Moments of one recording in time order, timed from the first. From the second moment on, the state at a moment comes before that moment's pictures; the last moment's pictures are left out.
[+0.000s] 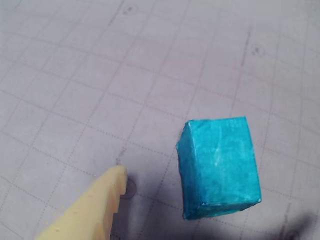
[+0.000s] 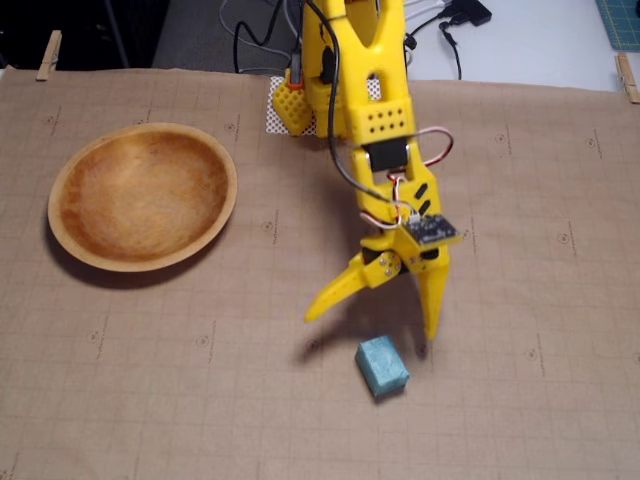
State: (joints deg) arm -20.0 82.7 134.5 -12.0 90.0
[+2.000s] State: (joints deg) arm -15.5 65.9 123.6 -20.8 95.9
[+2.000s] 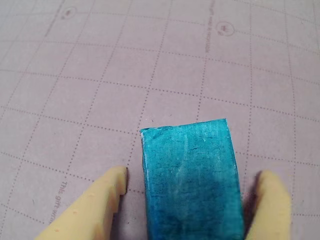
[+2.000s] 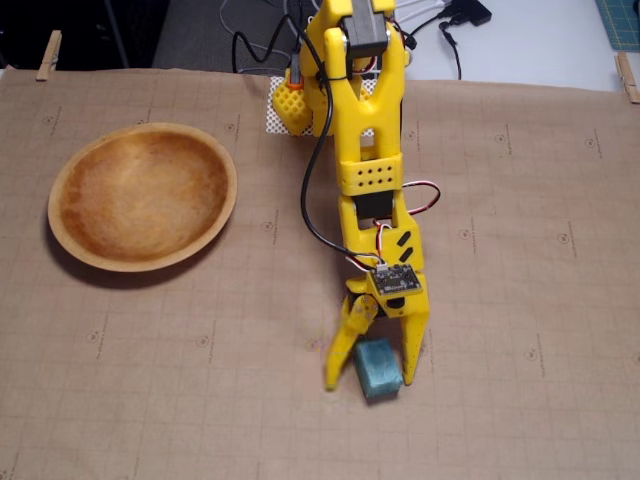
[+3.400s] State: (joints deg) arm -15.5 116.4 135.3 9.3 96.0
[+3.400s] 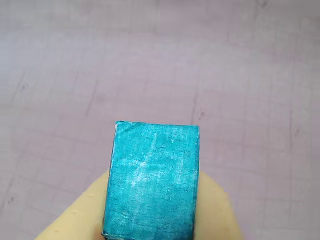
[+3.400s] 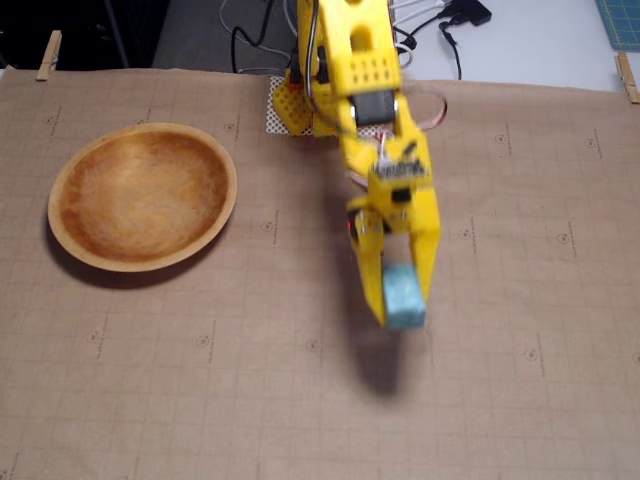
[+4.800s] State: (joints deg) arm 33.6 128.8 136.4 32.2 90.1
